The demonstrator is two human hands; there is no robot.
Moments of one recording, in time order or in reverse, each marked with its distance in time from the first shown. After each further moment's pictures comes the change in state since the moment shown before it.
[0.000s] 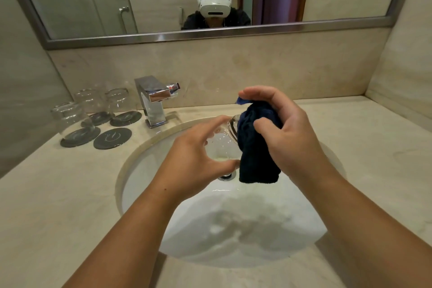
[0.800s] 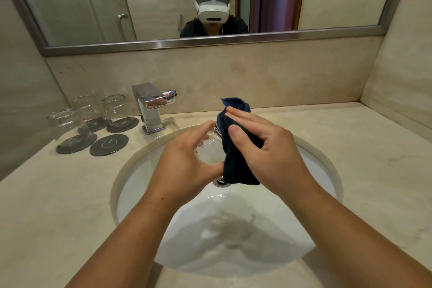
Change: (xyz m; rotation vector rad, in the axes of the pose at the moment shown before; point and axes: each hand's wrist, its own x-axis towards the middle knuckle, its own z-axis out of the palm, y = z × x) left_hand 0.001 0.000 0.001 0.032 0.126 0.001; right_hand -0.008 0.004 0.013 -0.189 -0.015 0.042
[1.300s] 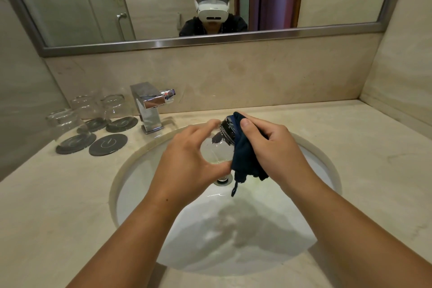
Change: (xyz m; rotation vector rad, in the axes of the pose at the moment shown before) left_hand 0.001 0.008 0.005 0.107 0.013 0.018; right_hand 0.009 0.014 -0.007 0.061 -0.011 0.234
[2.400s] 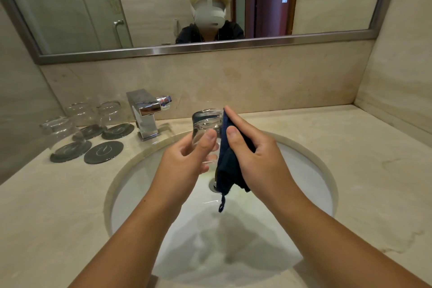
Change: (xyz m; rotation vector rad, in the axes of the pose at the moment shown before) left_hand 0.003 0.022 -0.007 -0.784 -0.067 -0.458; right_hand -0.015 -0.012 0.018 0.146 -0.004 -0.100
